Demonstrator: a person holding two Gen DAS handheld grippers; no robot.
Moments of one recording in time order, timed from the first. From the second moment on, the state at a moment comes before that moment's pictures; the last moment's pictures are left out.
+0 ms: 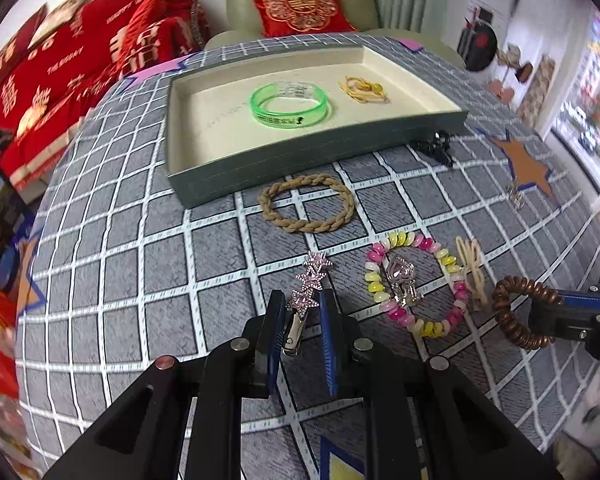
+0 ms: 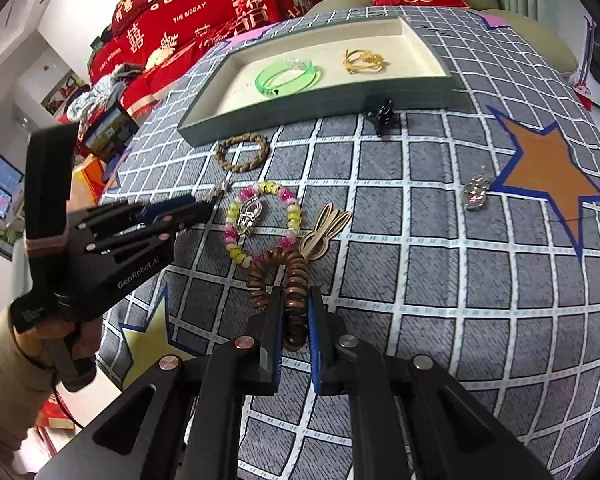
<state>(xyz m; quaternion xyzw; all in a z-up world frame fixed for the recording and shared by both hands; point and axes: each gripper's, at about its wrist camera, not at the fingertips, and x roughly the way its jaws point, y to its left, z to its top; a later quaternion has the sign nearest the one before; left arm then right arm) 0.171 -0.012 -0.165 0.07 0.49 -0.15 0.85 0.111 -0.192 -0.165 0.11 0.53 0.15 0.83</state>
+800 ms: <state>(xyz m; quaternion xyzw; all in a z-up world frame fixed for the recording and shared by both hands) 0.177 -0.012 -0.067 0.02 0.40 -0.15 0.91 0.158 -0.242 -0.074 0.13 0.46 0.14 0.87</state>
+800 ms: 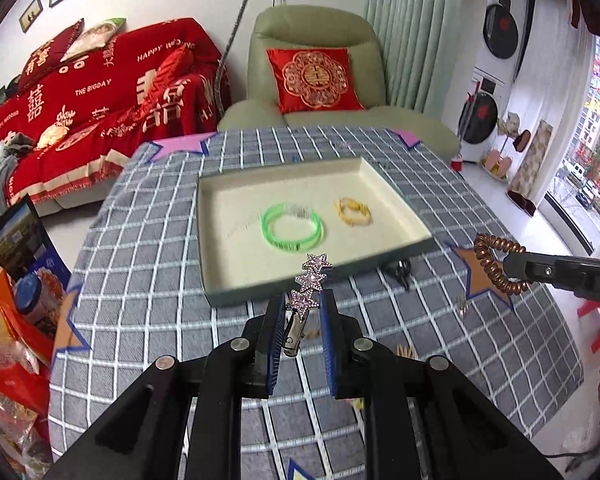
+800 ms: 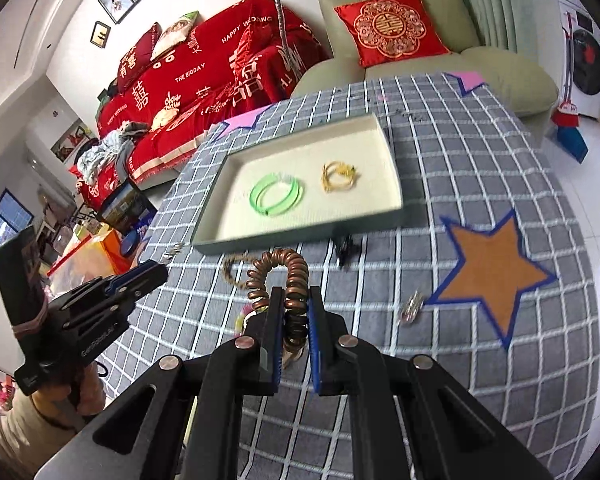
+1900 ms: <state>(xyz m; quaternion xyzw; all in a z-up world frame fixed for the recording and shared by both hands) 0.341 -0.036 -0.132 0.03 0.43 -0.07 0.90 0.338 -0.232 -0.127 0.12 0.47 0.10 0.87</state>
